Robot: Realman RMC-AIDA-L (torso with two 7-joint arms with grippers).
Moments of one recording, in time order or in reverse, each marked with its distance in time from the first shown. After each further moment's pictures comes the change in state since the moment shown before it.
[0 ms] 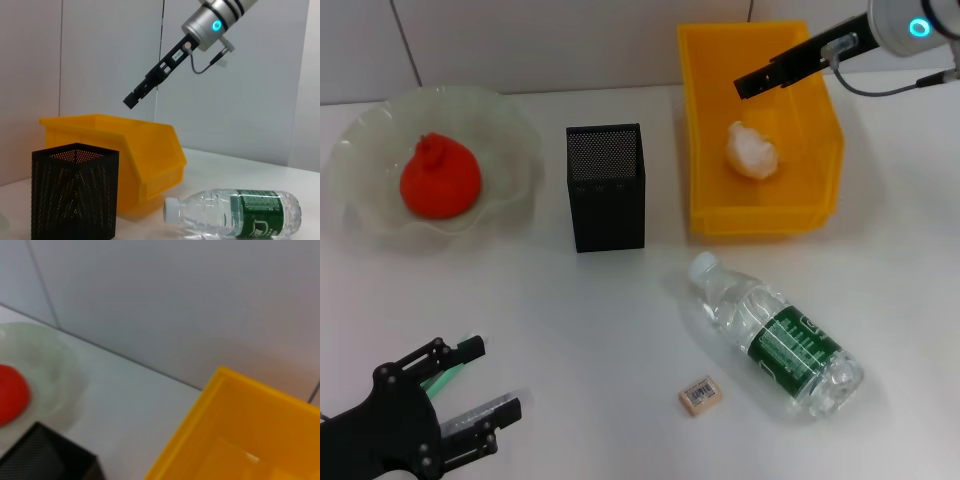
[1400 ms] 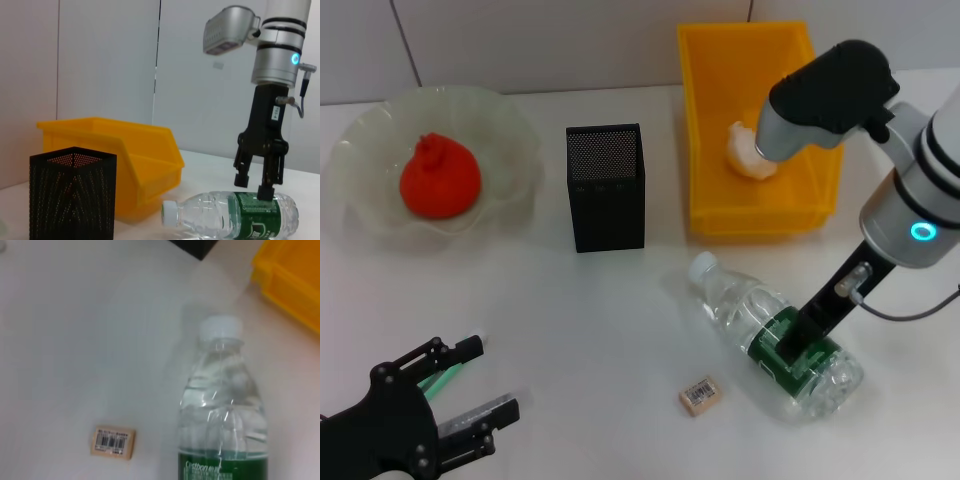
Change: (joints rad) left arm 0.002 0.003 0.000 0.008 0.000 0.011 -0.001; right arm -0.142 0.027 -0.401 -0.184 -0.035 -0.506 0.273
